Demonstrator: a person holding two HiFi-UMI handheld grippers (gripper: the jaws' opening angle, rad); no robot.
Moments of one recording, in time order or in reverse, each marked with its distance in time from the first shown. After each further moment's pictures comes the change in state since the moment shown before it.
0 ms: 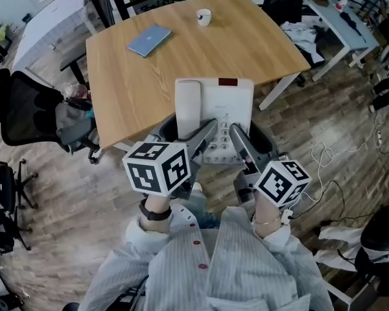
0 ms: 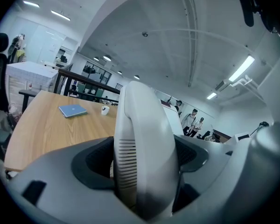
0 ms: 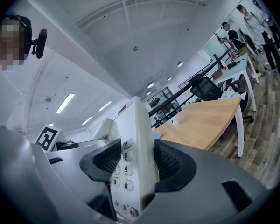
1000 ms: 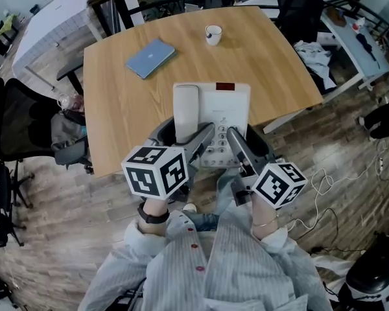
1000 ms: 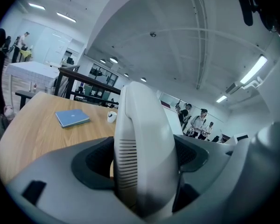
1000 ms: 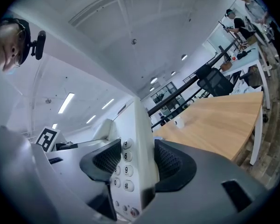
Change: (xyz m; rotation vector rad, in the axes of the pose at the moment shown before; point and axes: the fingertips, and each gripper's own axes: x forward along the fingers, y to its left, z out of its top) left arm 0.111 0.083 0.063 -0.033 -0.034 0.073; right arm 0.139 -0.070 0.044 0.011 0.052 0.071
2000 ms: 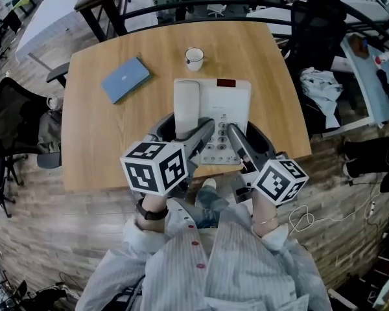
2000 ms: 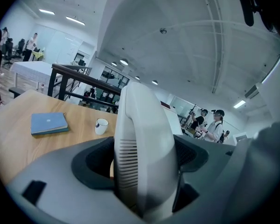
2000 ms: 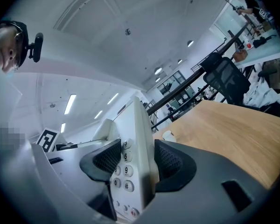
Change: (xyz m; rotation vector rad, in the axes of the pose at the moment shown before) left arm 0.241 -0.036 0.086 -0.074 -0.056 0.151; right arm 0.096 -0.195 0.167 0.006 0.133 0.137
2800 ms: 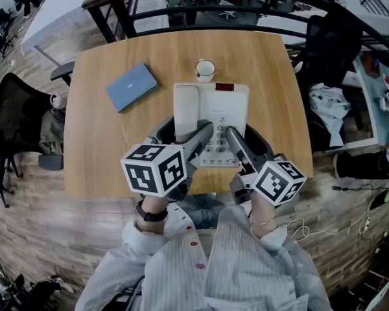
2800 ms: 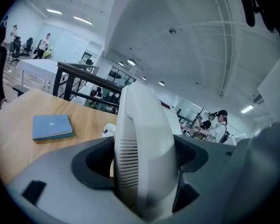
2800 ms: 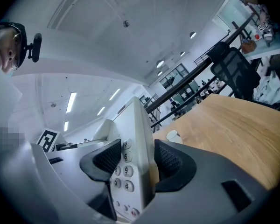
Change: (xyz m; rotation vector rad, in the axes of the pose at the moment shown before) left arm 0.036 0.052 0.037 -0.057 -0.002 0.067; right arm 0.076 -0.017 0.019 0.025 0.068 0.040
